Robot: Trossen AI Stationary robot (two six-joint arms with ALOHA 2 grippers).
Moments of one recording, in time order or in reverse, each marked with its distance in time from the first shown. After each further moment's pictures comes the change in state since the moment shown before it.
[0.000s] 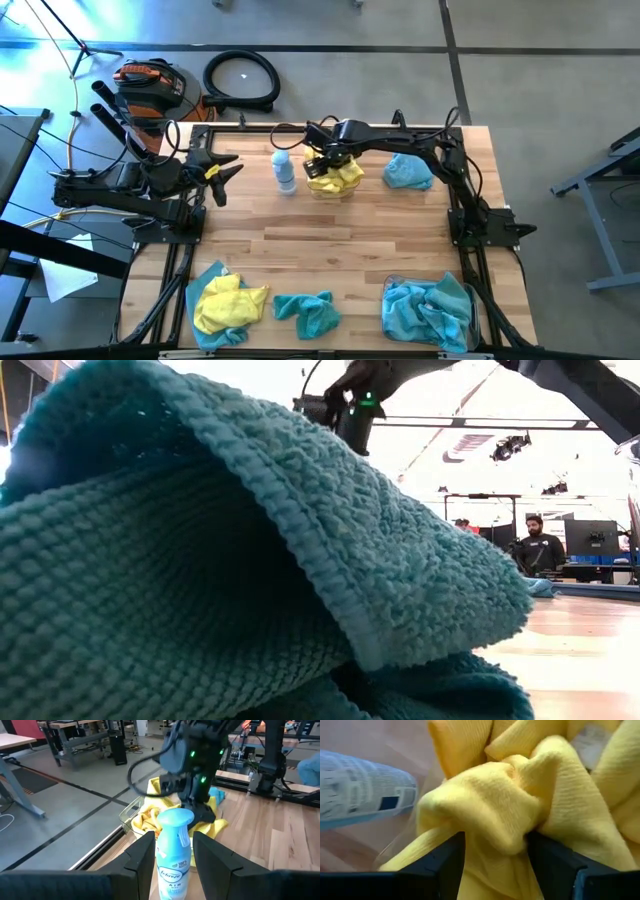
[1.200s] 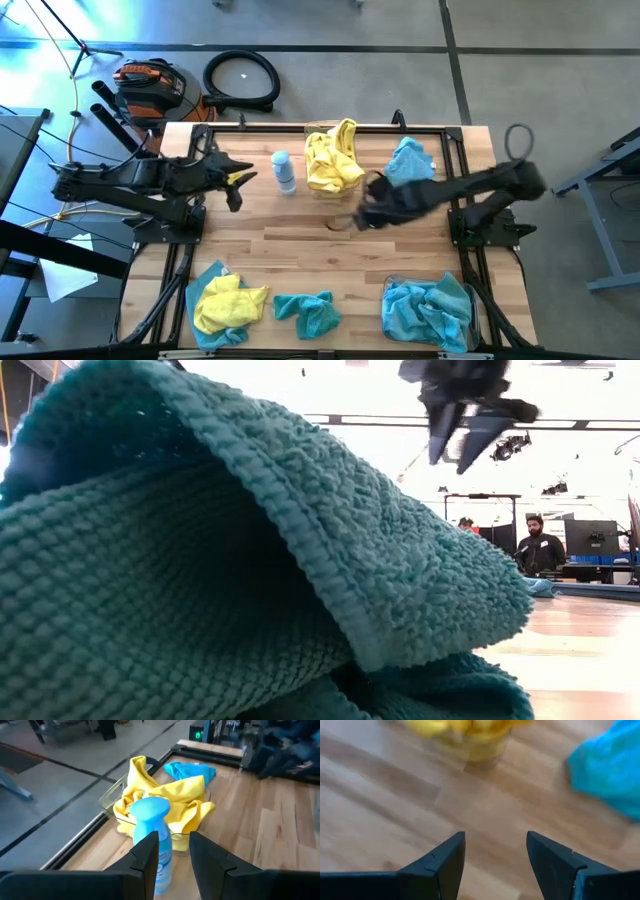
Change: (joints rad) left arm -0.011 0.210 0.103 -0.054 0.062 -0.071; right arm 0.500 -0.579 -0.561 -0.140 0.361 0.539
